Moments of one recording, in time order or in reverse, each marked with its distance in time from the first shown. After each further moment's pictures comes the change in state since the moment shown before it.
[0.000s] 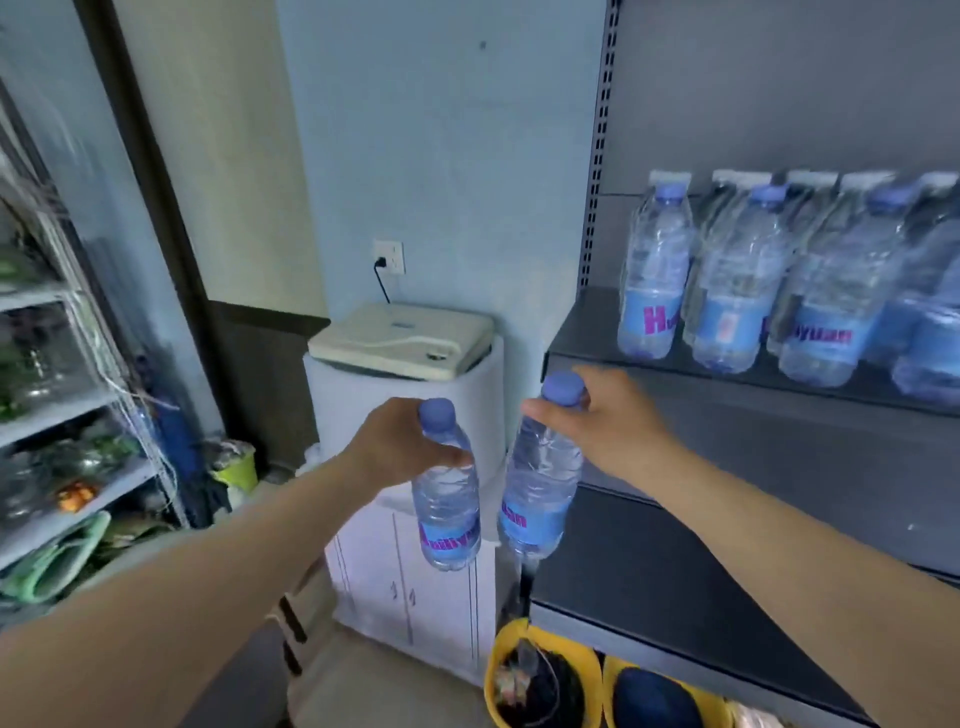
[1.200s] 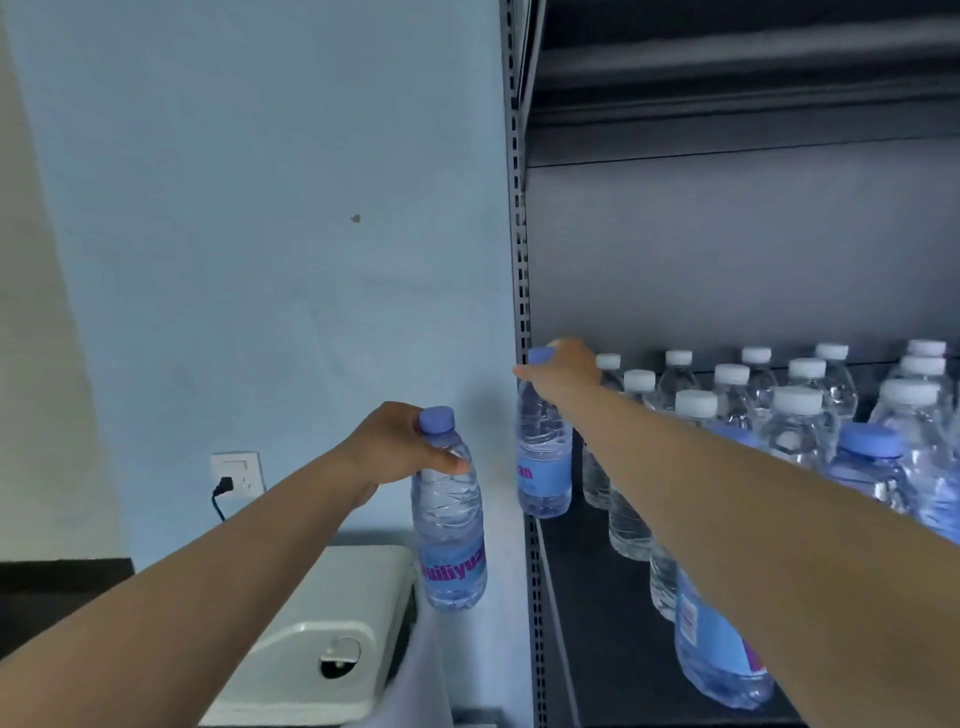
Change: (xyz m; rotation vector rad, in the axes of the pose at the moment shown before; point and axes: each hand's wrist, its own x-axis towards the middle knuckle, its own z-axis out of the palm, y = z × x) left_hand 0.372 0.092 -0.102 -0.266 -0.138 0.320; right_hand 0.424 0.015 -0.072 -0.148 0.508 0.326
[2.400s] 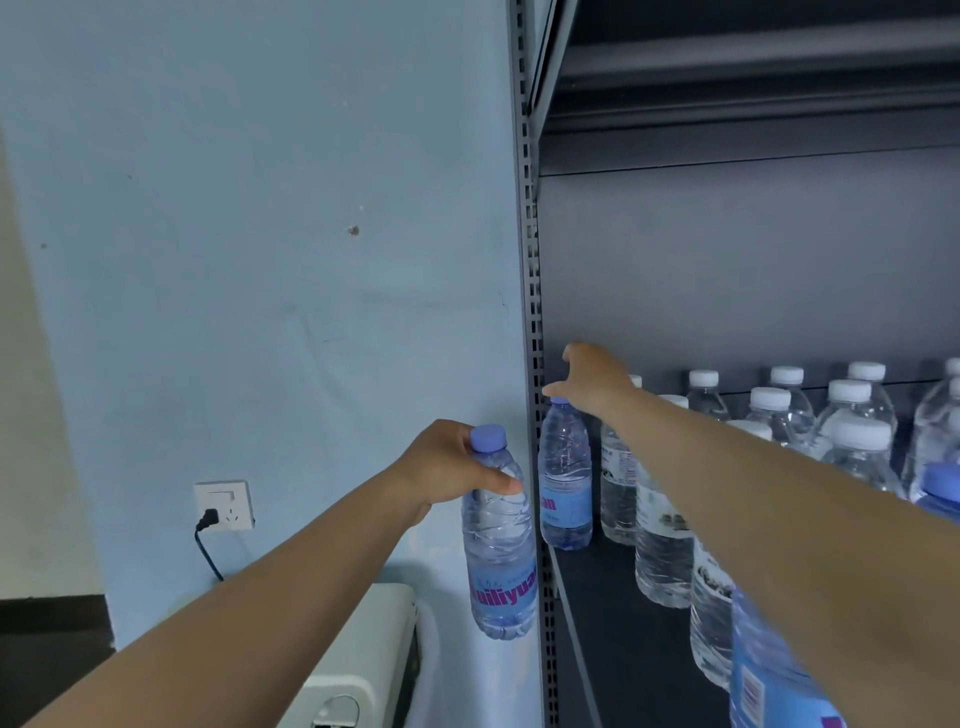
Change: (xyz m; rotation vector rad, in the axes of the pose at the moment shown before) left_hand 0.052 -0.005 0.022 -0.103 -0.121 0.056; right_hand 0.042 0.004 -0.009 -0.495 -0.085 -0.180
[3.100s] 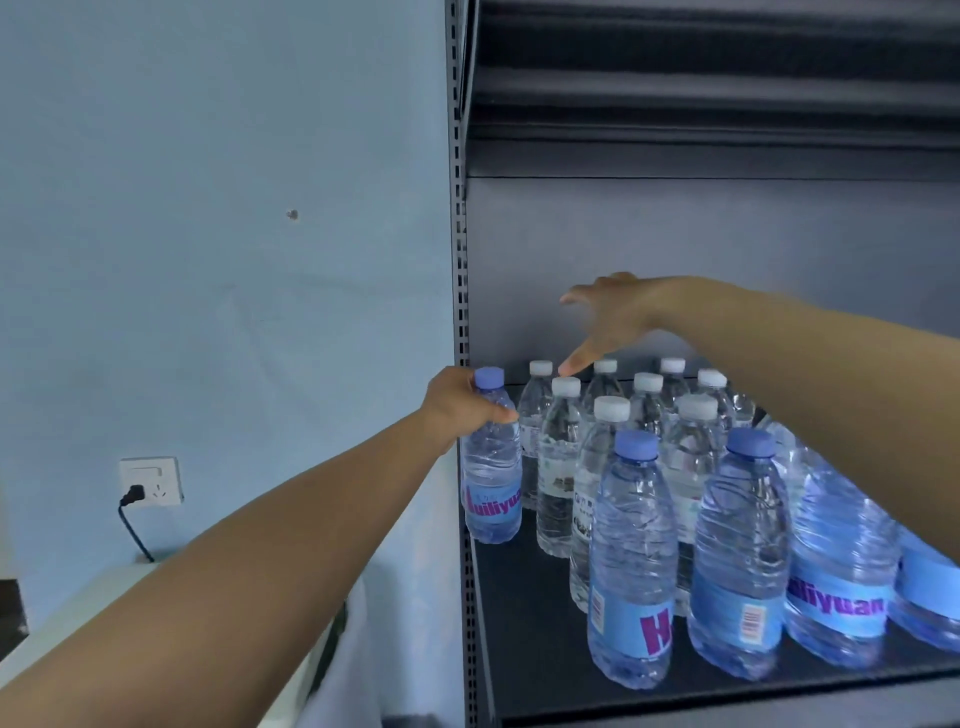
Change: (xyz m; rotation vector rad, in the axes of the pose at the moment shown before) left_hand 0.025 0.059 0.074 -0.048 0.142 0.055; right_hand -0.073 0.031 -0.152 -0.600 -0.258 -0.082
